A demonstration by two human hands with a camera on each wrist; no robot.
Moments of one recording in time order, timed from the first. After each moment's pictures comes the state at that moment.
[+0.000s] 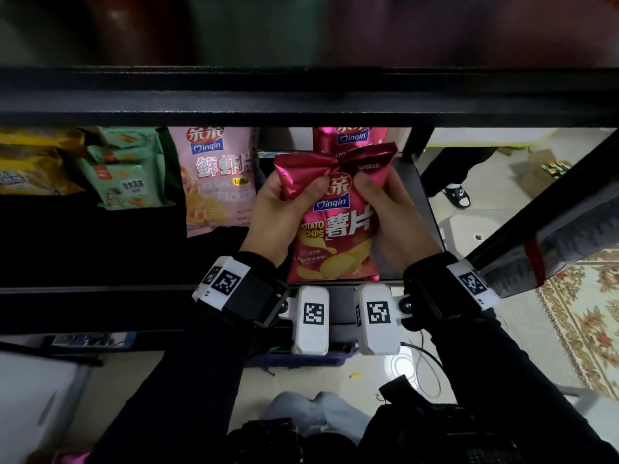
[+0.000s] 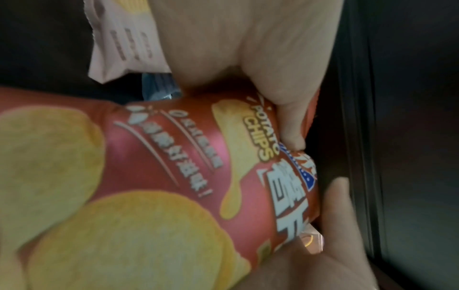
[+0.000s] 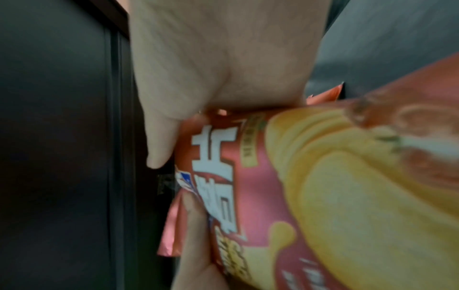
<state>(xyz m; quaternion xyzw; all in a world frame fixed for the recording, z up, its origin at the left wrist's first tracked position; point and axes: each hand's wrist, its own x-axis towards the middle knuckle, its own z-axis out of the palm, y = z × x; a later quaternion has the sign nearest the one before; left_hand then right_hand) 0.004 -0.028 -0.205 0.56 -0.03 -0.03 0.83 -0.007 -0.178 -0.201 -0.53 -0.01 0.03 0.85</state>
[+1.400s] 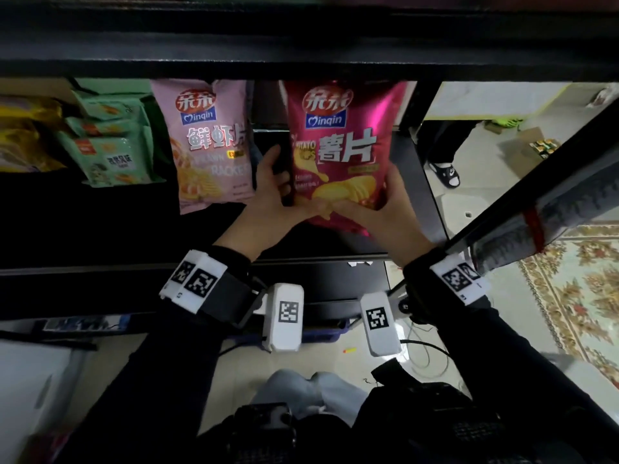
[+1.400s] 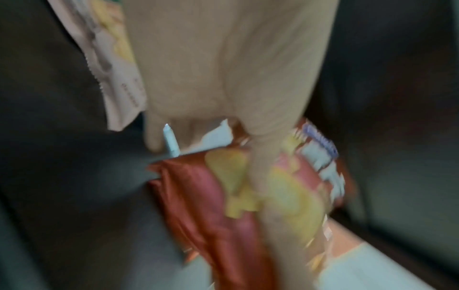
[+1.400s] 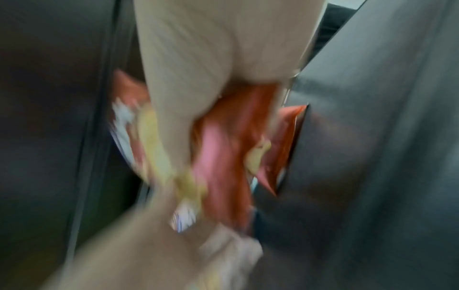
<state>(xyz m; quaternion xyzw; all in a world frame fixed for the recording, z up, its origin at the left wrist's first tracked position) -0.007 0.000 -0.226 0.74 -0.04 -0.10 0.67 -0.027 -0.181 -0.237 -0.69 0.01 -0.04 0.72</state>
